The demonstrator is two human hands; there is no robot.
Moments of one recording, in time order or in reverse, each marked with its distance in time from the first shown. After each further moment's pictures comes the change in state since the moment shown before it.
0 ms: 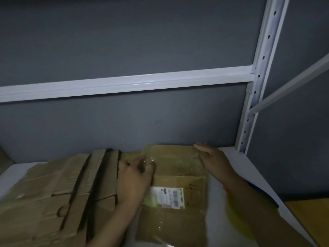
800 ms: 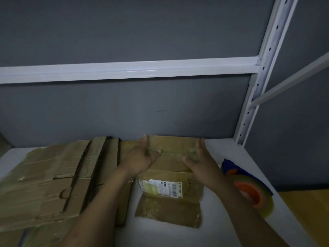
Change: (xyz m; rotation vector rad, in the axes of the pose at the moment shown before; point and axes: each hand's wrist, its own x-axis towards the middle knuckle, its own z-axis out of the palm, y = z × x) left_hand 0.040 -0.004 -0.005 0.094 -0.514 0.107; right_hand -0.046 -0.022 0.031 -0.148 -0.111 0.082
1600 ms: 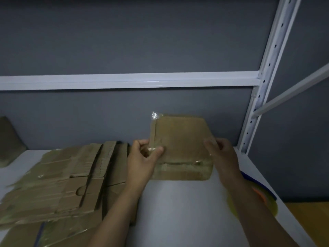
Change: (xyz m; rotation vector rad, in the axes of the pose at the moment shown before) left_hand -0.067 0.027 -0.007 -0.726 0.566 0.127; right_hand -0.007 -0.016 -0.018 0.537 0.428 0.003
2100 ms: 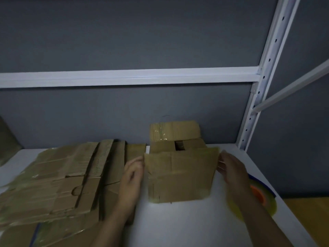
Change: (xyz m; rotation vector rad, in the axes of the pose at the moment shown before) left_hand -0.028 -0.053 -0.023 -0.029 -0.135 -0.136; right_hand -0.008 0.036 -0.025 0.150 0.034 0.220
